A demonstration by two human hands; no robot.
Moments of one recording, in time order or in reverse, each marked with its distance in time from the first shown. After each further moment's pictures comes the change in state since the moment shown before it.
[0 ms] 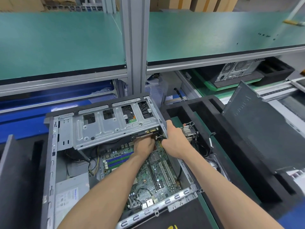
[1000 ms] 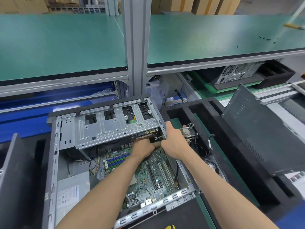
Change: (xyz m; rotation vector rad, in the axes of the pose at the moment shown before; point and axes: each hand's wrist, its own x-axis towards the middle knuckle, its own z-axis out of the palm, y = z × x) left_hand -0.010 0.001 -0.015 -0.183 -0.099 -0.058; right_hand -0.003 -0.001 -0.002 0.019 -0.009 -0.001
